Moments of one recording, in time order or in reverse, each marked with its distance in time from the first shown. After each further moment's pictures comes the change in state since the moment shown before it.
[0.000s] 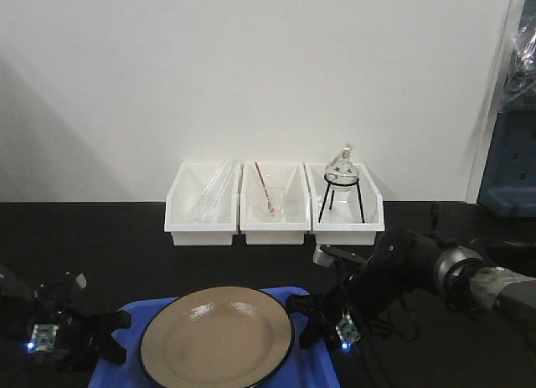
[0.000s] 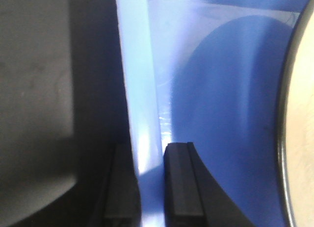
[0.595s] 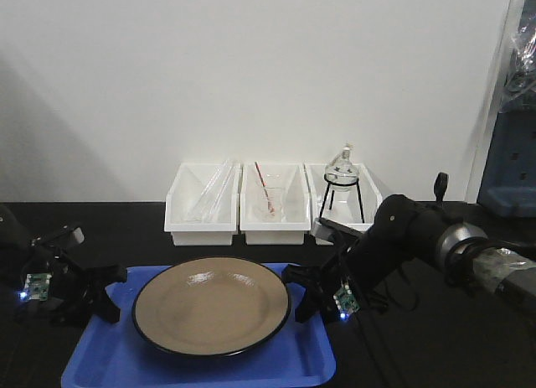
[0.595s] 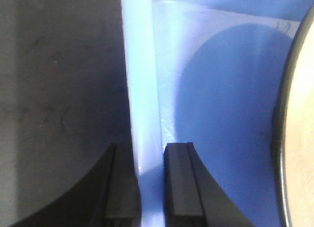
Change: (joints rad) left arm 0.000 -0.002 -0.285 0.216 0.250 -0.255; right arm -0.001 0.000 -0.175 -0.032 0.149 0.090
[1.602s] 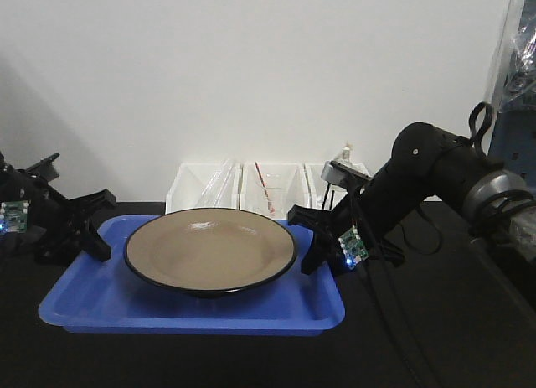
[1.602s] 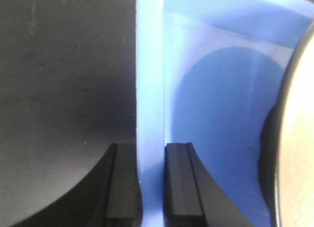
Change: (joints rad) left arm -0.001 -0.085 -0.282 0.068 0.261 -0.262; right arm -0.001 -0.087 -0.230 -0.065 0.248 0.196
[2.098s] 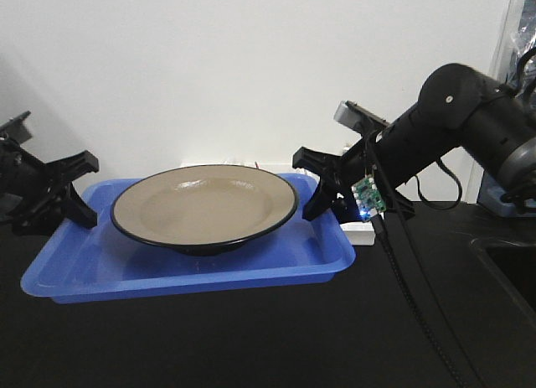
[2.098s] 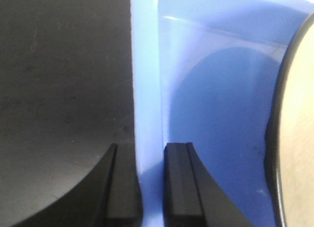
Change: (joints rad) left arm 0.000 -0.145 0.000 0.010 0.012 -0.060; right arm 0.001 -0.080 -0.133 -0.007 0.024 0.070
